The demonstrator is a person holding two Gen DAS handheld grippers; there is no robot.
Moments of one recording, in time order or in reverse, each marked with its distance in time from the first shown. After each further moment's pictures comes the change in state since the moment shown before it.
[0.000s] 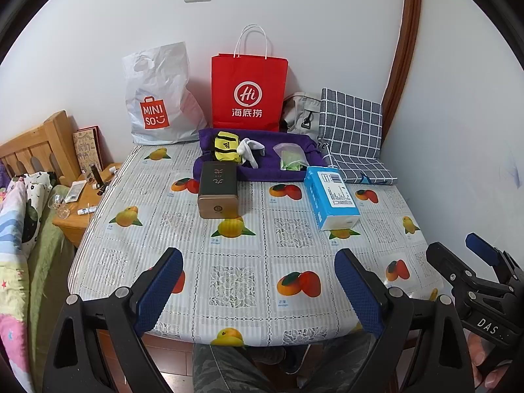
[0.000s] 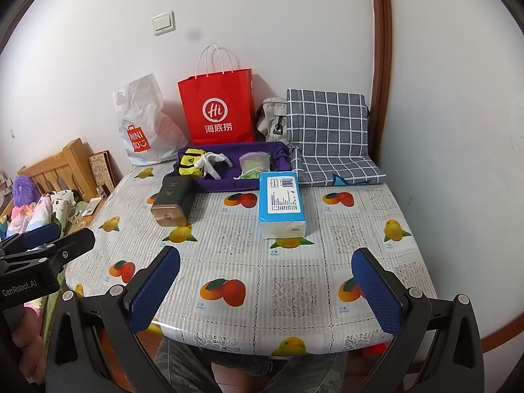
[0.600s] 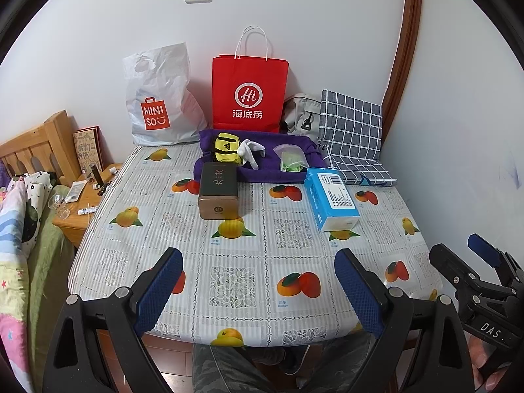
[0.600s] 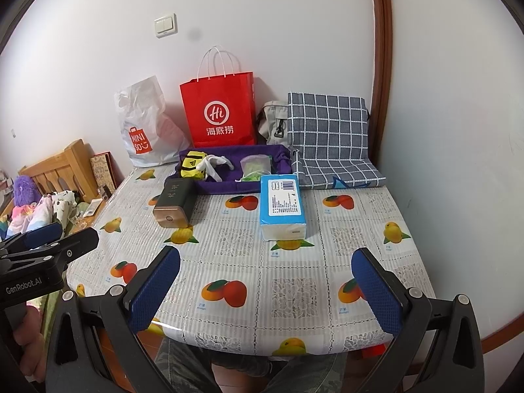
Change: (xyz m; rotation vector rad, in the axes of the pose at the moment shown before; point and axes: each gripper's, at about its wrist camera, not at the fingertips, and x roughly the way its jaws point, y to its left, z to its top) left arm -0.001 0.001 0.000 0.002 -0.001 0.000; right arm -0.004 0.003 0.003 -0.001 -0.009 0.002
